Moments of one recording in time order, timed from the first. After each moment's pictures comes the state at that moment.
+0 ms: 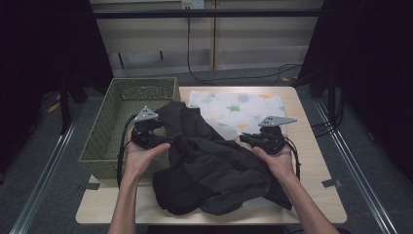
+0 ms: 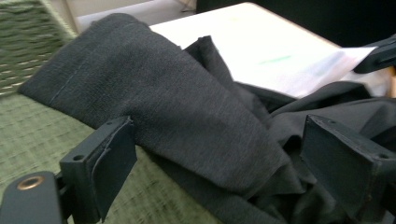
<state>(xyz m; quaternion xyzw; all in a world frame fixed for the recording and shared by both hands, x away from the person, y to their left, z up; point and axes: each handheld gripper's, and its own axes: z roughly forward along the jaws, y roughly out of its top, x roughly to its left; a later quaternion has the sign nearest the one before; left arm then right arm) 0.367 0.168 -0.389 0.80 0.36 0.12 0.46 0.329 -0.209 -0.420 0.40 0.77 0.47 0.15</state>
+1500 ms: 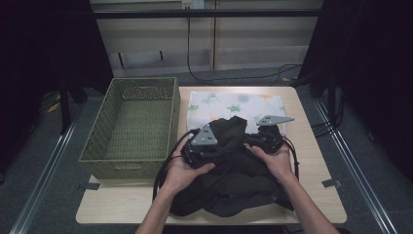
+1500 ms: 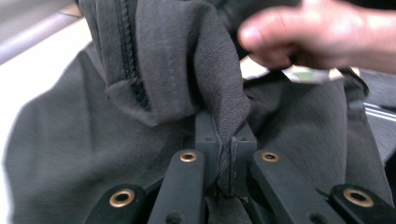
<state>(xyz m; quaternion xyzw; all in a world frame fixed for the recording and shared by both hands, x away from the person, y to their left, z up) 0.303 0.036 -0.395 0.87 0.14 0.06 0.46 0.334 -0.207 -0.423 0.40 0.78 0.47 0.14</state>
